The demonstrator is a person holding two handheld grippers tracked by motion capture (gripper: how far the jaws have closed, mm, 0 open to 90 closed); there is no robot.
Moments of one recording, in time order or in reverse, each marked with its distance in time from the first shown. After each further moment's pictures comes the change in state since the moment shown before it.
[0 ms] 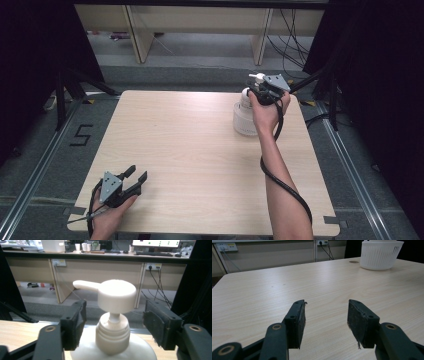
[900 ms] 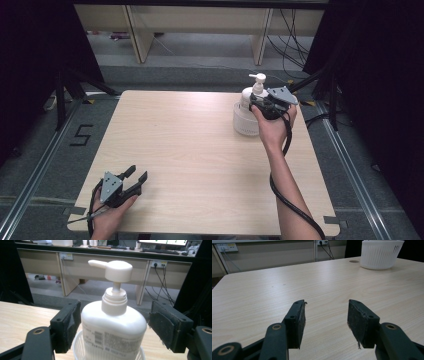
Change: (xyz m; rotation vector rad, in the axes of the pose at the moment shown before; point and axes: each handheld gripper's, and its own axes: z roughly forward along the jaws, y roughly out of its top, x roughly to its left) left arm -0.001 0.000 0.000 0.005 0.003 0.006; right arm -0.006 -0.014 -0.047 0.024 0.047 -0.057
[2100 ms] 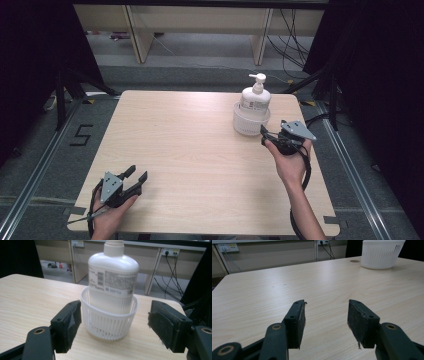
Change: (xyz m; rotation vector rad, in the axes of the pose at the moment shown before) left arm -0.001 0.000 0.000 0.001 0.011 -0.003; right arm -0.024 -0.063 -0.070 0.071 0.093 -0.006
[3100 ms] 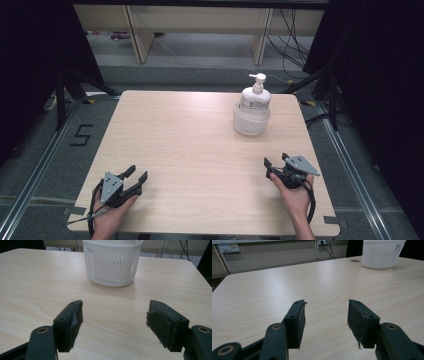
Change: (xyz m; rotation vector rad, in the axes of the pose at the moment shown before) left arm 0.000 0.000 0.001 -0.008 -0.001 0.003; right arm -0.013 -0.097 -0.027 0.089 0.048 0.026
